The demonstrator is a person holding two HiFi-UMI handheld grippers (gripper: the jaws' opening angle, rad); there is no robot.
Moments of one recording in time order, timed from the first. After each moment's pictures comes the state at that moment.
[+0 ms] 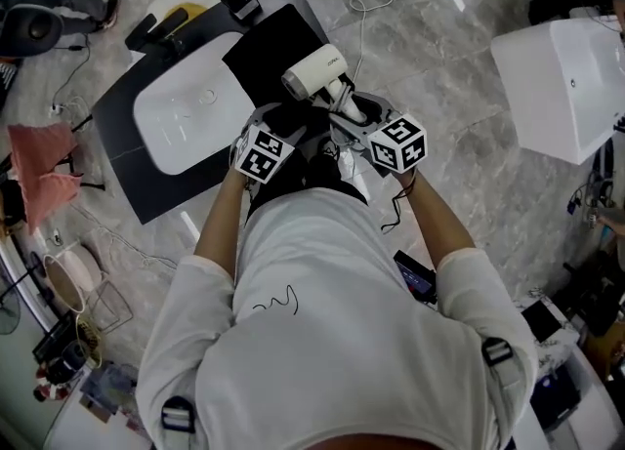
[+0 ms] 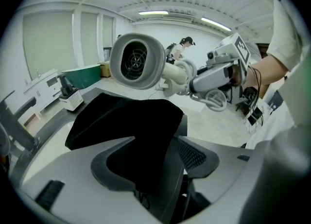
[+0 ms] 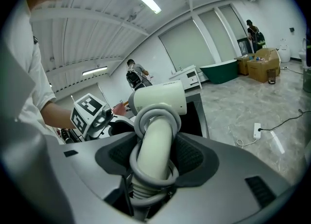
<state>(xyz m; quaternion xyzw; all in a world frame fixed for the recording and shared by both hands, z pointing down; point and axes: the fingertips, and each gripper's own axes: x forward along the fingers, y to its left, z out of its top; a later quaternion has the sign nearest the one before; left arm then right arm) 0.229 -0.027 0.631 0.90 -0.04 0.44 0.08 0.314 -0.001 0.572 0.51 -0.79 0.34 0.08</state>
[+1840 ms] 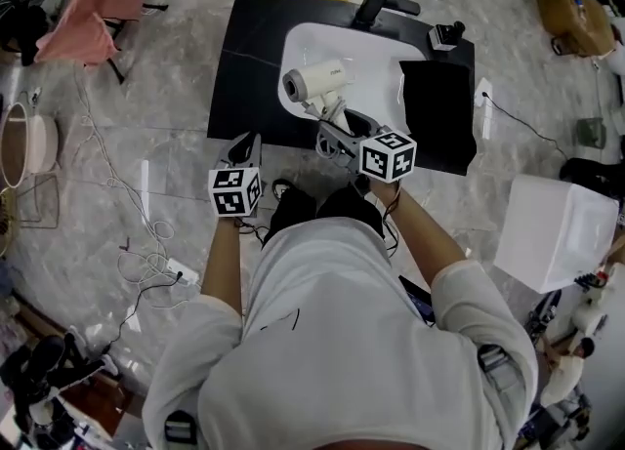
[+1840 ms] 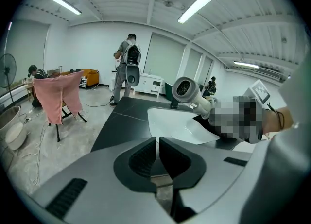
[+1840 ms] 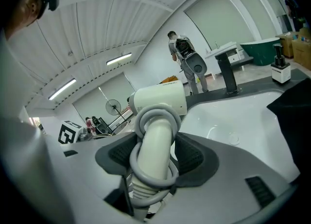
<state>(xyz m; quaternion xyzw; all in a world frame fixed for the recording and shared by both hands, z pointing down) -0.298 -0.057 0.579 0.78 -0.52 0.21 0.28 -0.135 -0.089 0.557 0.33 -0.86 0.38 0.11</state>
